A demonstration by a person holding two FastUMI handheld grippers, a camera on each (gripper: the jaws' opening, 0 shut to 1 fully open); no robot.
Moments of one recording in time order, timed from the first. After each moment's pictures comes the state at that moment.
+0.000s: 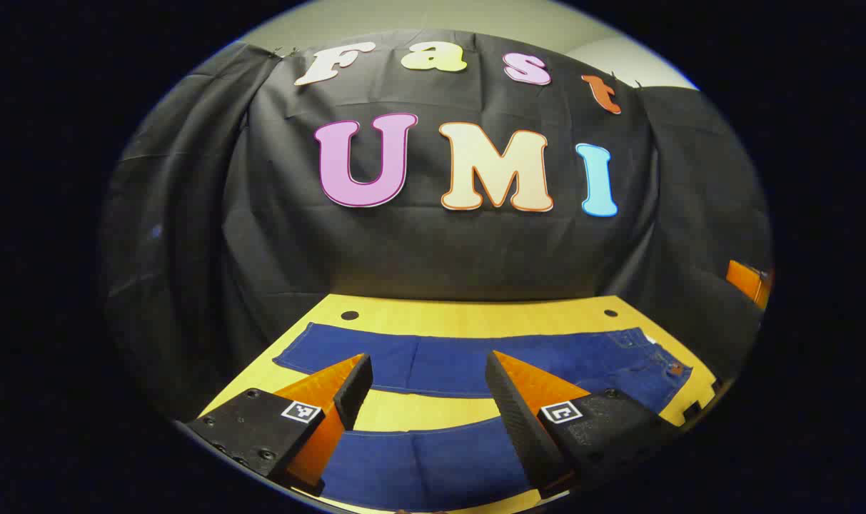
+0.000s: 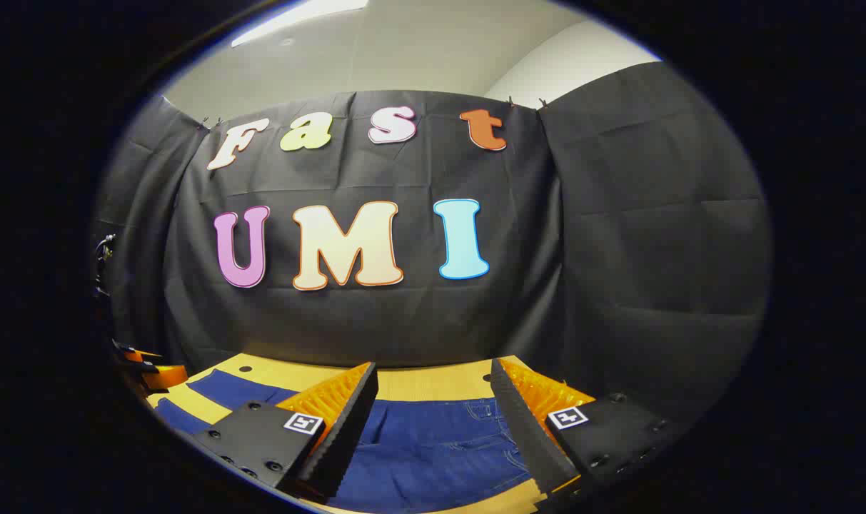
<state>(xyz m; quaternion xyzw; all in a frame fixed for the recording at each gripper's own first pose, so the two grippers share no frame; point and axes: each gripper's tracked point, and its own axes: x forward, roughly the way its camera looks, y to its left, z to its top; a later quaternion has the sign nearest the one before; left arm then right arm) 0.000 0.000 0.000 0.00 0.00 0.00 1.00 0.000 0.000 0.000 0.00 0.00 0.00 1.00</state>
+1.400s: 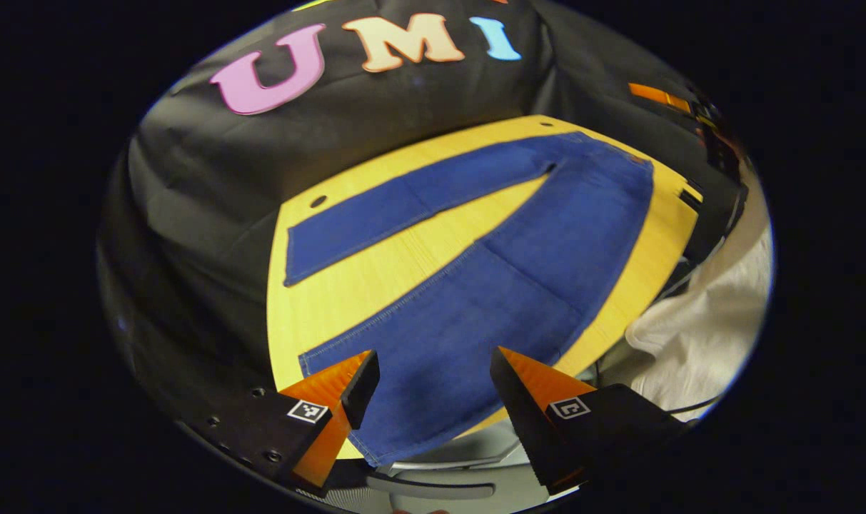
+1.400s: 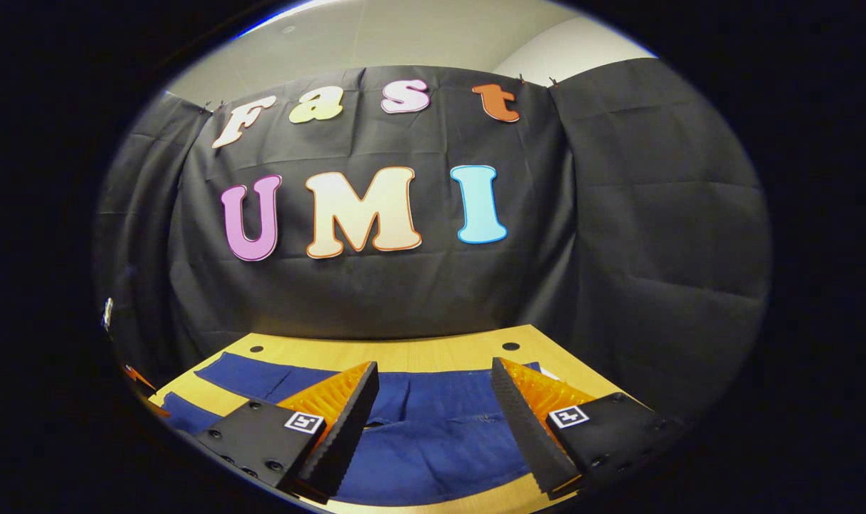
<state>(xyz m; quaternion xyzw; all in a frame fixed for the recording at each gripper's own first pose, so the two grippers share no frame) -0.087 0.146 -0.184 0.23 0.29 -0.19 0.91 -0.014 0.050 -0.057 0.00 0.06 0.00 1.00</state>
